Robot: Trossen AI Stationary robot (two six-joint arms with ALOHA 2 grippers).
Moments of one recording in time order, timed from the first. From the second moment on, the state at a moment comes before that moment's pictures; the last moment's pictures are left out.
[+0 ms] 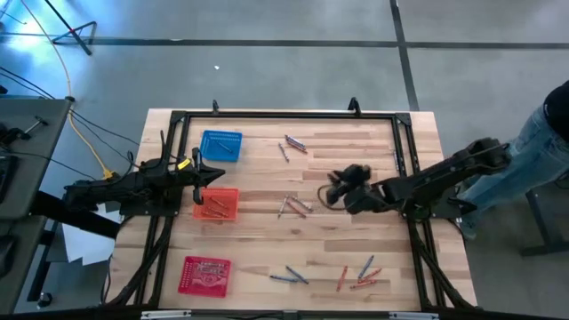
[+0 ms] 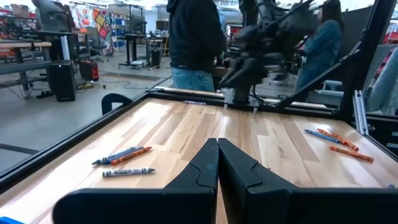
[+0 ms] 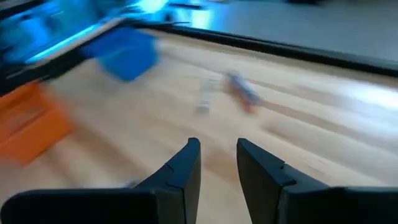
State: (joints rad) left arm 0.12 0.01 0.02 0.01 -0.06 -0.06; right arm 0.28 1.28 0.64 -0.16 0.93 0.96
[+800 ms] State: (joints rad) left arm 0.12 0.01 0.02 0.01 -0.06 -0.06; right arm -0.11 1.21 0.57 -0.76 0.59 1.30
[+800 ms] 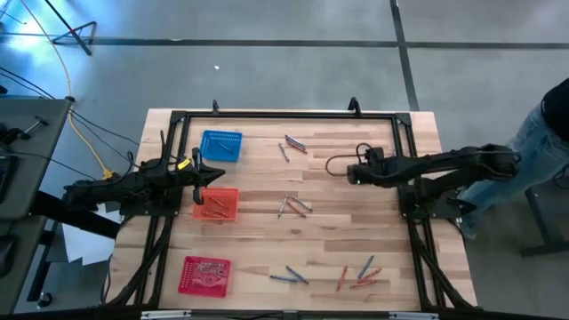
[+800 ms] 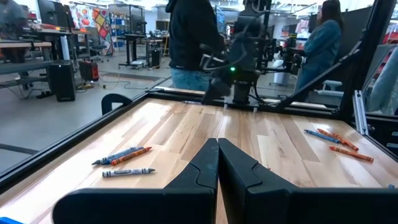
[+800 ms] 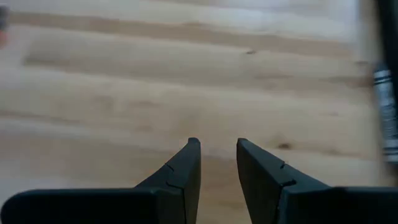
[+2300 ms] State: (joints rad) left arm 0.12 0.01 0.02 0.01 -0.06 -0.06; right arm -0.82 1.51 0.63 -0.94 0.36 0.94
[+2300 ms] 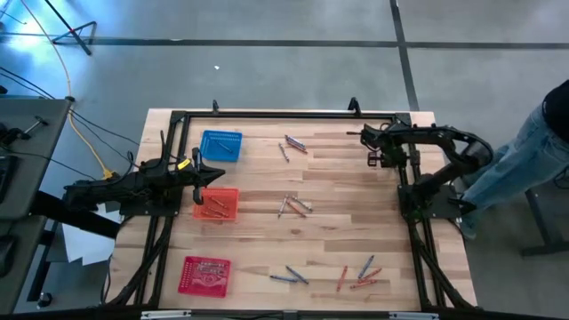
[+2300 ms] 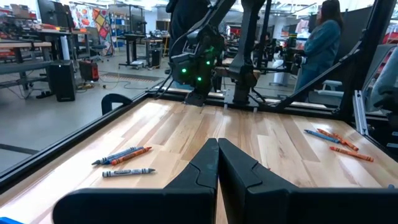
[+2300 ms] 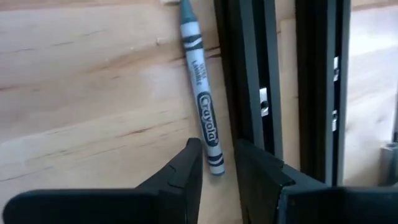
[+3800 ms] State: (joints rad) left arm 0.12 0.01 0.02 0.01 -0.06 -0.06; right arm -1.05 1.72 0.84 -1.03 0.16 0.59
